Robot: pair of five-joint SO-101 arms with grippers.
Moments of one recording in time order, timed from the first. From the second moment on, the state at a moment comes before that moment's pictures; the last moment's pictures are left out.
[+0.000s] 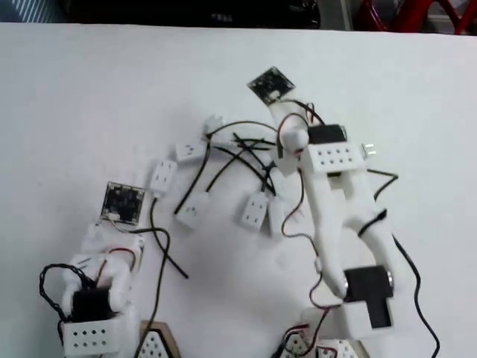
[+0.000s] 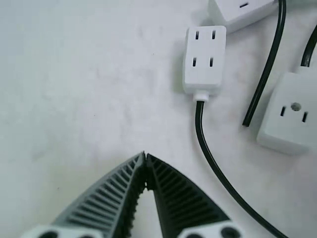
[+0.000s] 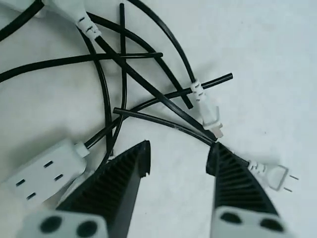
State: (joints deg) left arm -10.7 -103.6 97.2 61.8 -17.2; right arm -9.5 -0.1 15.0 58.8 32.9
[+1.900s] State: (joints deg) left arm -10.7 -103.6 97.2 61.8 -17.2; right arm -0.1 17.8 -7.3 93.5 35.9
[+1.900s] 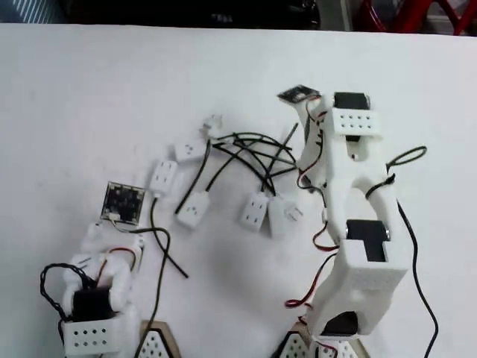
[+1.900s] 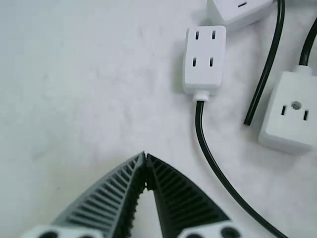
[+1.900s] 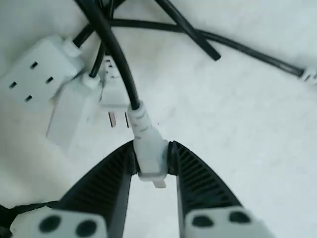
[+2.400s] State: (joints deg) left arm -10.7 -103.6 97.2 61.8 -17.2; right arm 0.2 25.5 -4.7 91.3 42.2
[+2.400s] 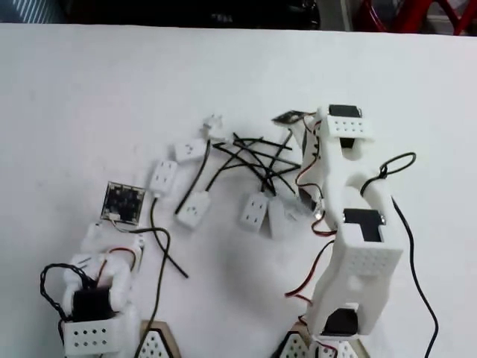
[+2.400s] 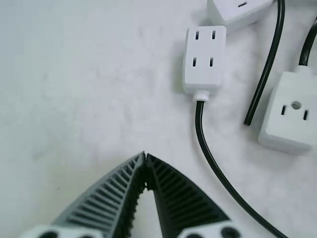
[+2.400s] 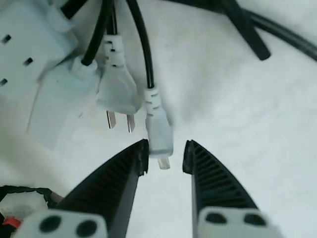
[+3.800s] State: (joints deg) left arm -10.7 -103.6 97.2 61.8 -17.2; right arm -2.5 26.4 -5.9 94.9 42.4
